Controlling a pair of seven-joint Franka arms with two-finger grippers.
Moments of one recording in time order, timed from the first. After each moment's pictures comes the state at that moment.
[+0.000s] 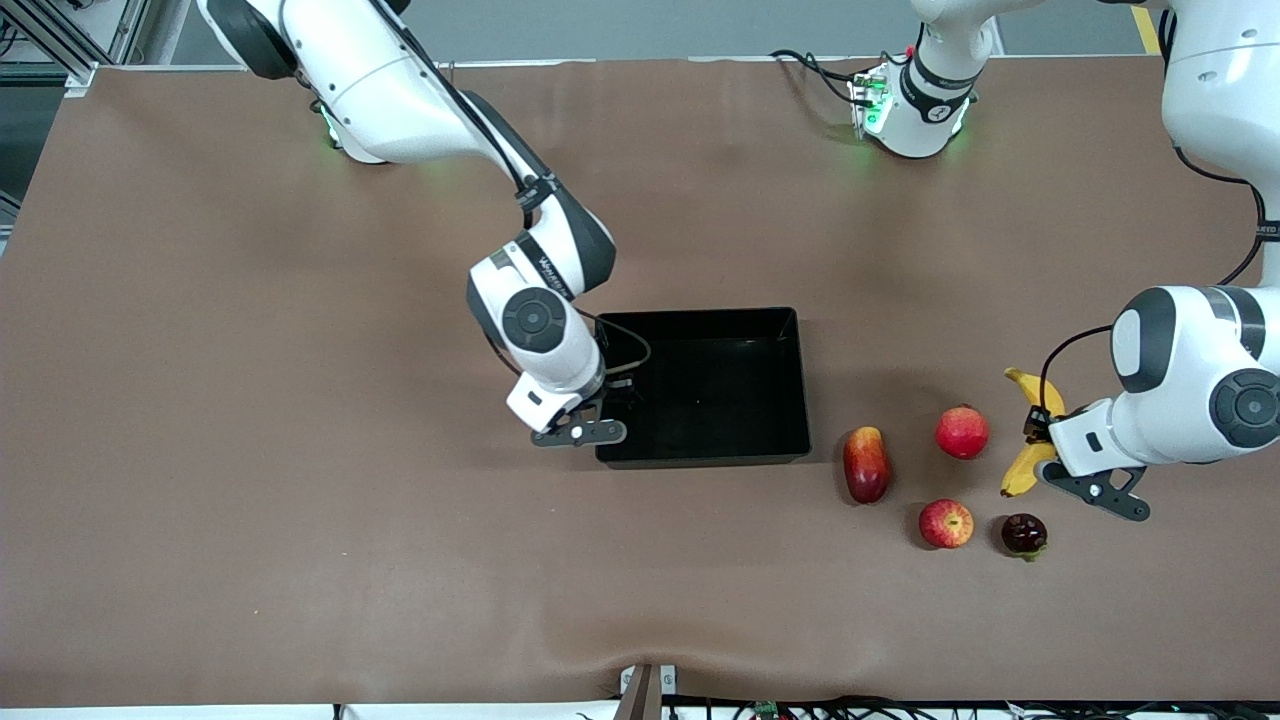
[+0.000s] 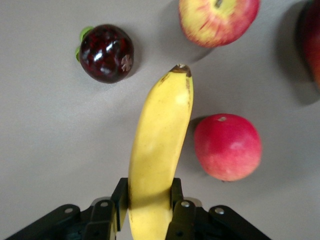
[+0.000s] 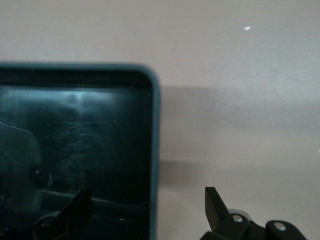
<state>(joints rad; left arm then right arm) 0.27 0.58 -0.26 -1.61 0.24 2.07 0.41 0.63 0.78 0.03 -1.39 0.07 2.23 0.53</state>
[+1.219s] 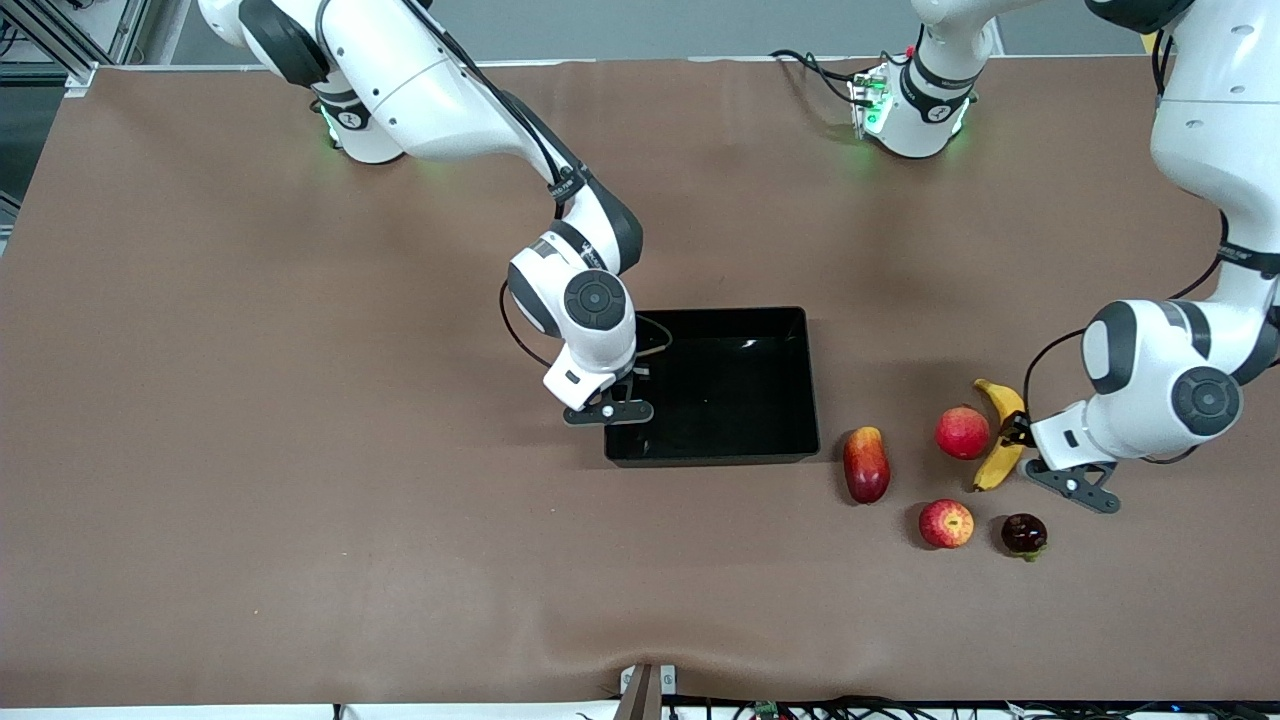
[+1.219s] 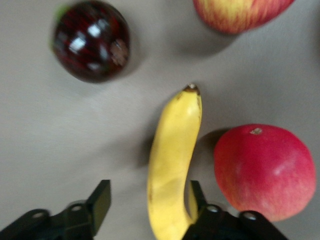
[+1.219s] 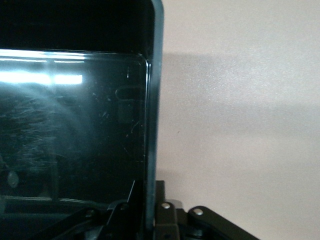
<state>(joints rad) 0.31 0.62 -0.26 -1.70 0.24 2.27 0.43 0.69 0.82 0.02 -1.38 -0.04 2.19 0.66</state>
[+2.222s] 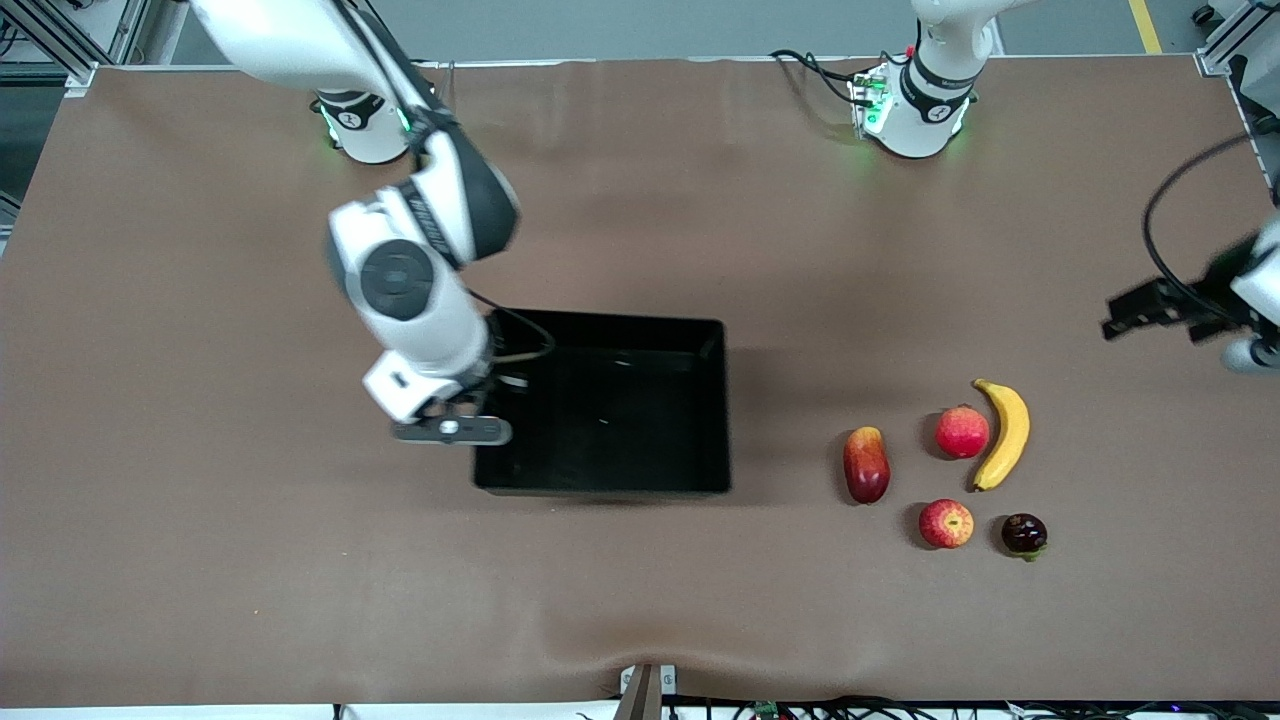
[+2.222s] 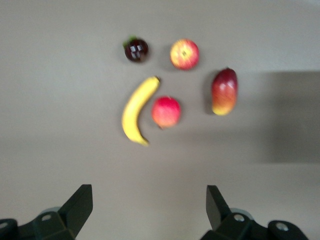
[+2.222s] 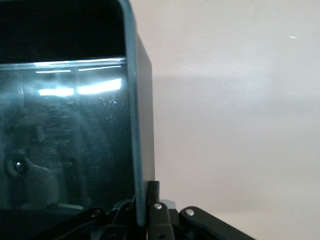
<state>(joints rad) 0.32 0.11 -0.38 -1.53 0.02 1.60 -0.07 0.44 0.45 0.00 -1.49 -0.02 1.92 0.44</state>
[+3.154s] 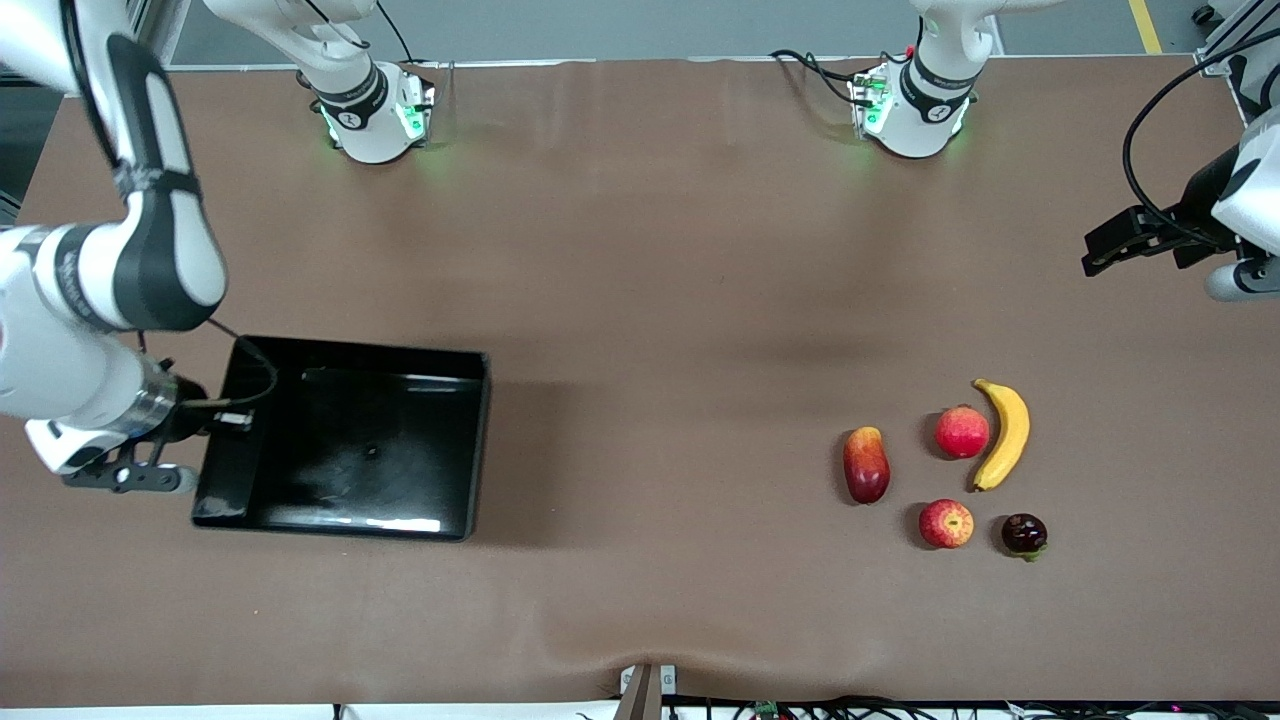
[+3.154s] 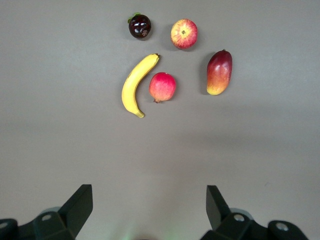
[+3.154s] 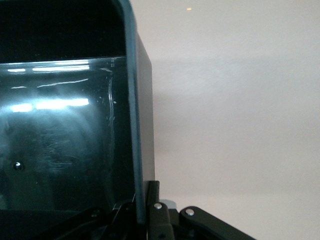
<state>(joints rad) 0.07 0.03 -0.15 -1.50 0.02 1.49 -0.14 -0.03 0.43 0.00 -1.56 0.00 1.96 0.03</state>
